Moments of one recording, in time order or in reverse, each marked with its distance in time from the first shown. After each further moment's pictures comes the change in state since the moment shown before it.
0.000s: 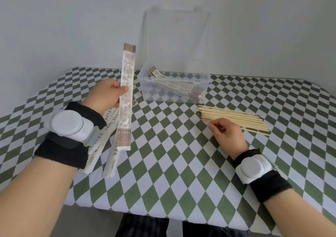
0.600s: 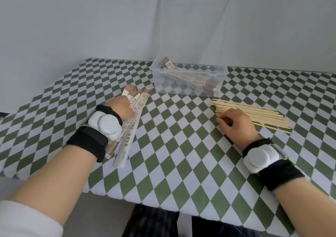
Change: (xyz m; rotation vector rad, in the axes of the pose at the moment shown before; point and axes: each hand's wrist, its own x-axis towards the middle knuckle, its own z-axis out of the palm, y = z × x) left_hand 0.026 -0.066 0.016 0.742 -0.143 -0.143; right_hand 0.021 0.008 0.013 -0.264 -0.067 -0.129
